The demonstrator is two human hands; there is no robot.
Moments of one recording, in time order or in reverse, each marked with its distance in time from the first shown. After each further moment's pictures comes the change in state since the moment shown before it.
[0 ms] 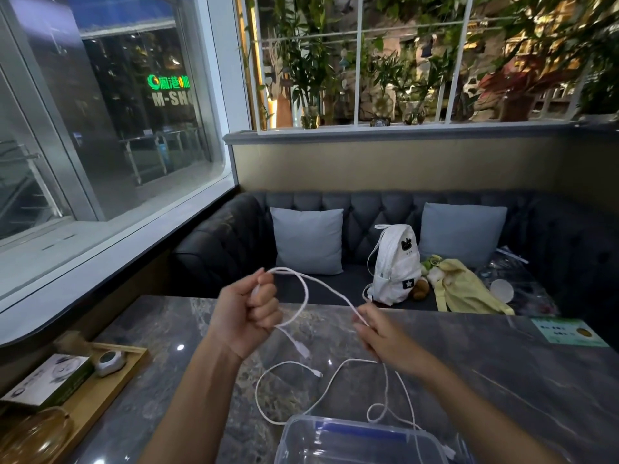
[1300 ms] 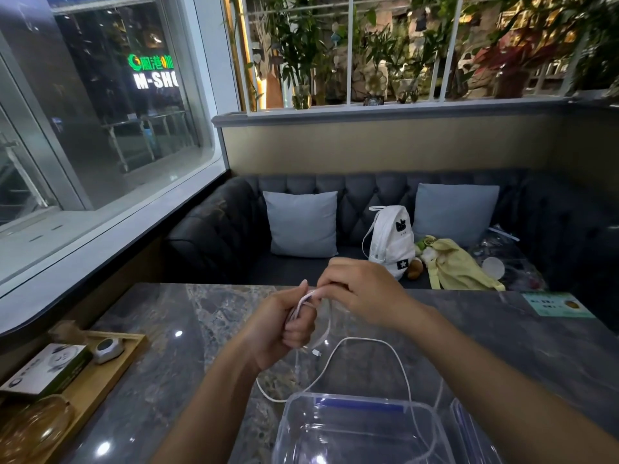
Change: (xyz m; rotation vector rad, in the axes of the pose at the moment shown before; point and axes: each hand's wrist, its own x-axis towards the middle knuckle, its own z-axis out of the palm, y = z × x) left_hand -0.002 -0.044 0.003 0.351 -0.163 -0.250; right_hand -0.005 -0.096 -0.003 -0.463 0.089 -0.410
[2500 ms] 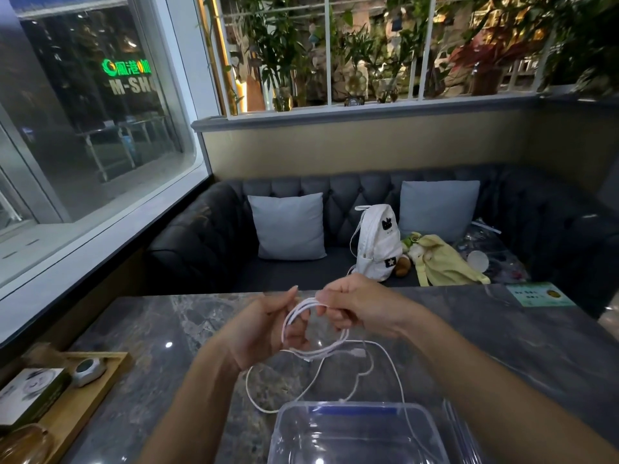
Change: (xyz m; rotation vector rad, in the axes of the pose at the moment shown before) left_hand 0.011 0.008 -0.010 0.033 -0.081 -0.109; right_hand -0.006 0.027 0.009 0.998 -0.248 0.428
